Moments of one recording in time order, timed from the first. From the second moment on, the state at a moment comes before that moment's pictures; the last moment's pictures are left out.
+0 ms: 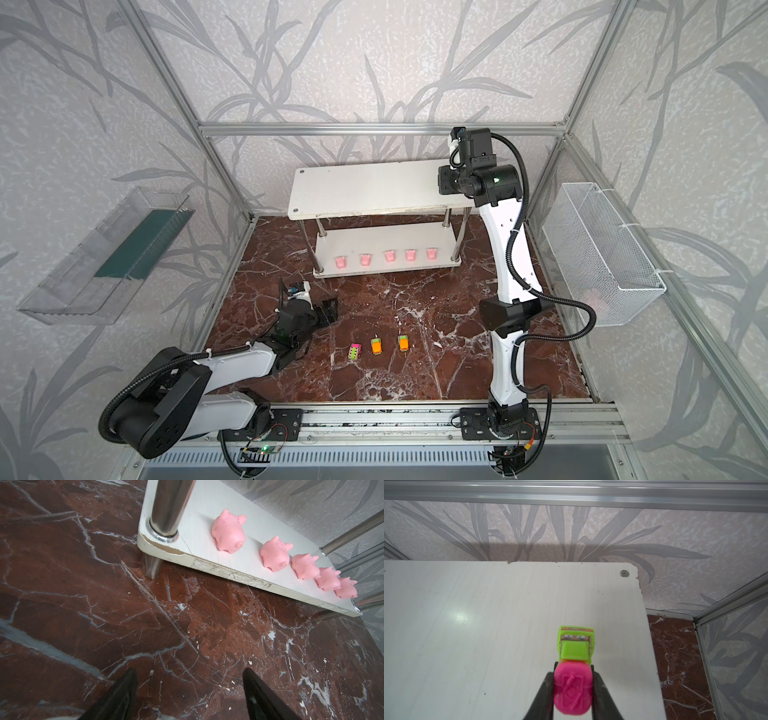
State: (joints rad) left arm -0.45 1.30 0.28 0.49 -0.19 -0.67; right arm 0.25 2.09 2.76 -1.25 0.02 0.10
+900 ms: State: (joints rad) left arm -0.45 1.30 0.28 0.48 -0.19 -0.67; right arm 0.25 2.12 2.76 -1.27 -0.01 0.10
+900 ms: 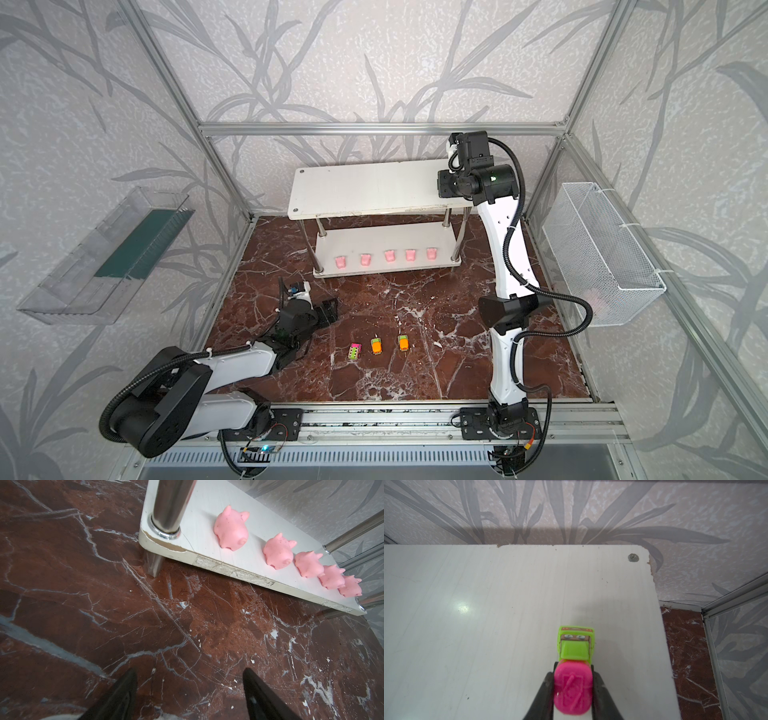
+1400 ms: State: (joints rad) left arm -0.45 1.32 0.28 0.48 -0.19 -0.67; right arm 0.25 2.12 2.76 -1.27 -0.01 0.10
